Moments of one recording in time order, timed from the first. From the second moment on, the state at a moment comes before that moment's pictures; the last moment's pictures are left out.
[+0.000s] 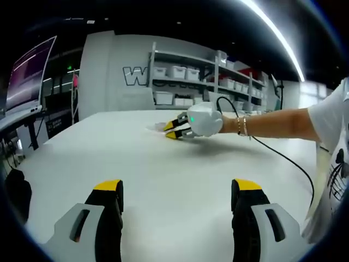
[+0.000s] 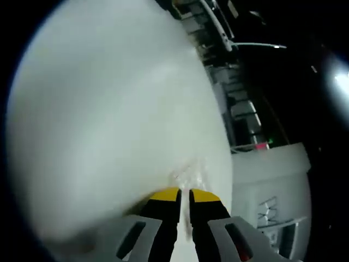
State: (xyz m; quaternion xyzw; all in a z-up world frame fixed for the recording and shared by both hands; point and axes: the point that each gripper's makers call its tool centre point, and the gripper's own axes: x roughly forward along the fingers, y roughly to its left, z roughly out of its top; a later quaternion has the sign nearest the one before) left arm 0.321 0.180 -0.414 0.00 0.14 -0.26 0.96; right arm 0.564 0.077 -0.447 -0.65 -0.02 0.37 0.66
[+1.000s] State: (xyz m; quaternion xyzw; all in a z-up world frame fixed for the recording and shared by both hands) left arm 0.311 0.179 -0.400 0.00 0.12 -0.25 0.96; right arm 0.603 0.013 -0.336 -0.31 0.00 0.26 0.91
